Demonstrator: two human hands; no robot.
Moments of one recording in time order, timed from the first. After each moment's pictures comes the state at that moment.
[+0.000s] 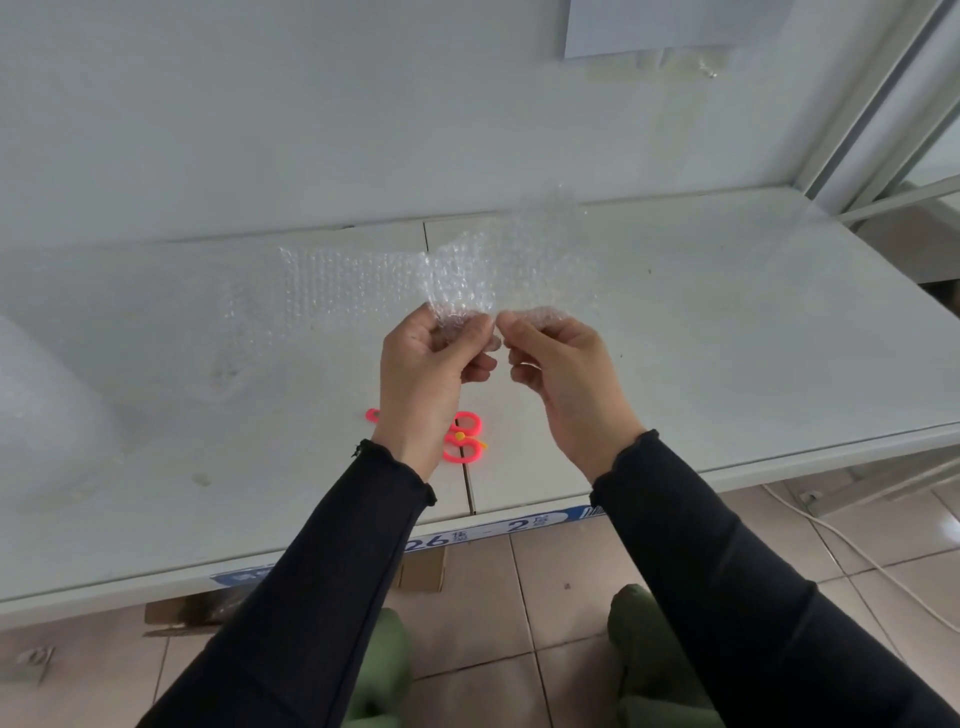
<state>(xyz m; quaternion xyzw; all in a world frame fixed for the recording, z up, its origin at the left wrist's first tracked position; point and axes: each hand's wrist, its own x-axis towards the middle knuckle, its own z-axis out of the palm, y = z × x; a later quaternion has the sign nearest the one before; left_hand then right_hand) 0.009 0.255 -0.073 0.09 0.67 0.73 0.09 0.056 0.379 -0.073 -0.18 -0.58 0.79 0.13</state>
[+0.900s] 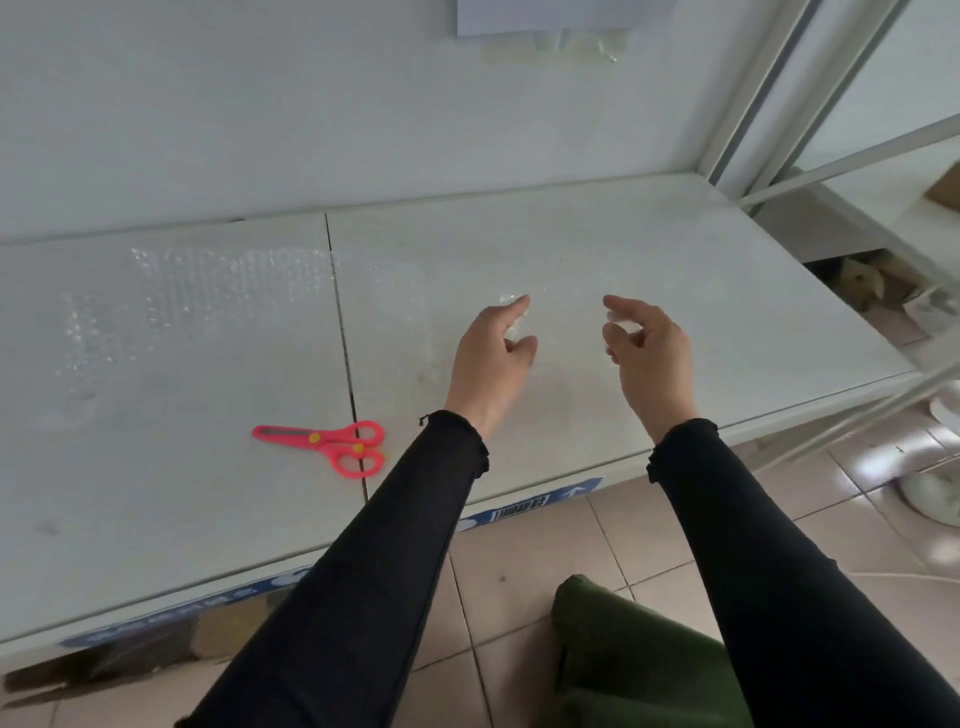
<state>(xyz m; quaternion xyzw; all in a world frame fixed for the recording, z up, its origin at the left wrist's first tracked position) 0.012 0.400 -0.126 0.24 0.77 0.56 0.18 0.108 0.549 -0.119 -0.32 -0.80 0.42 0.27</state>
